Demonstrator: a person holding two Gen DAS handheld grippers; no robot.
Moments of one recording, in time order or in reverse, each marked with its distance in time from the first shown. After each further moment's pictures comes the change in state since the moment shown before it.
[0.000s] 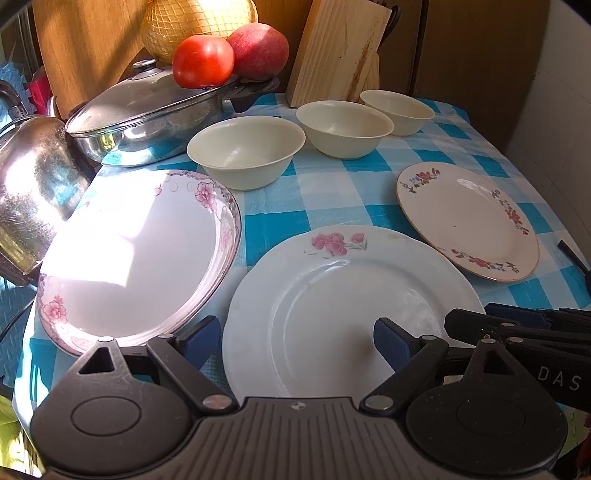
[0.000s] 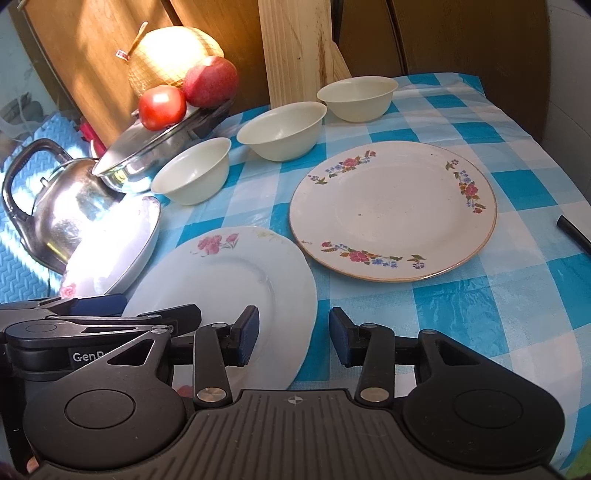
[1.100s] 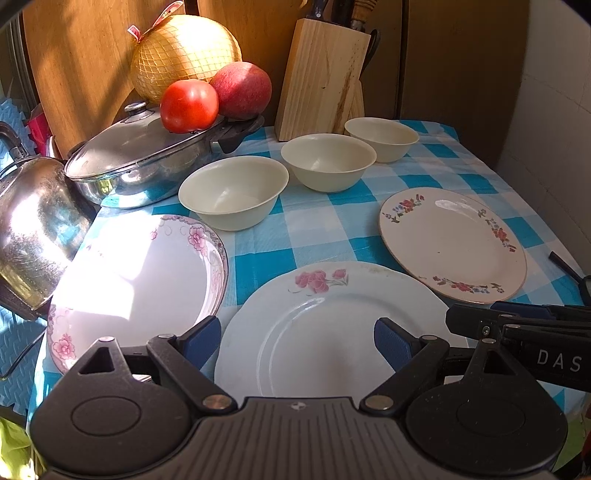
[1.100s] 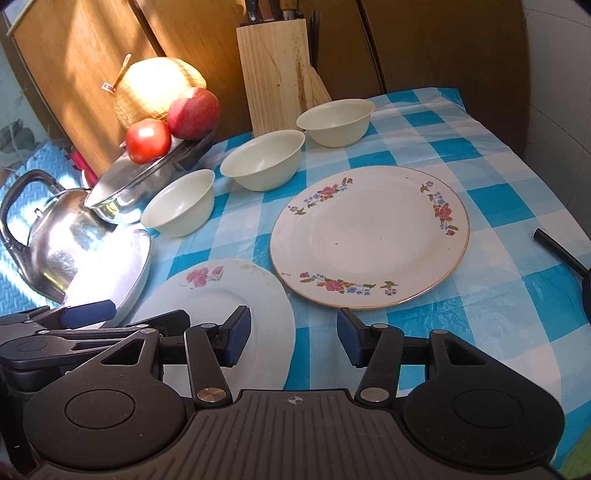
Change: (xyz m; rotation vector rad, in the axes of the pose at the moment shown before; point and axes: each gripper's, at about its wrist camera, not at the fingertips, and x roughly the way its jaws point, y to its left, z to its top) left arm -0.014 -0.017 0.012 0.056 -0.086 0.016; right arm -0.014 -0.012 0.010 0.052 -0.069 -0.020
